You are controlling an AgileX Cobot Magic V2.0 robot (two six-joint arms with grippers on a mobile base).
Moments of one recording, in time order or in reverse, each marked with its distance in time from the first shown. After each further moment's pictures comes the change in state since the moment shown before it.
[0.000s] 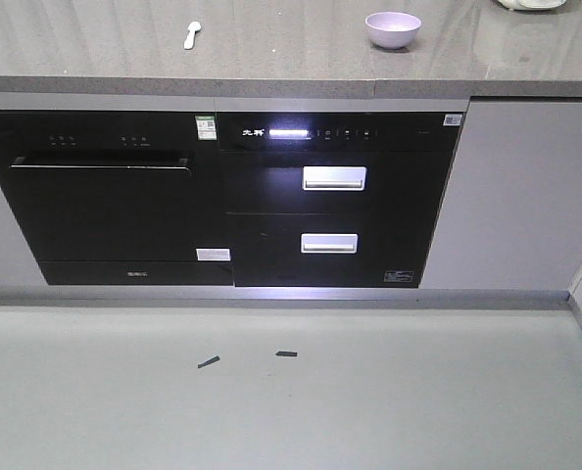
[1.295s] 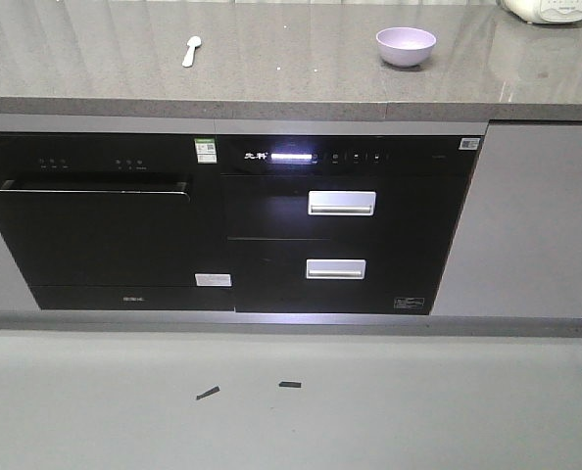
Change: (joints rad) left arm 0.000 0.000 0.000 0.000 0.000 0.000; right arm 0.000 0.000 0.000 0.000 0.000 0.000
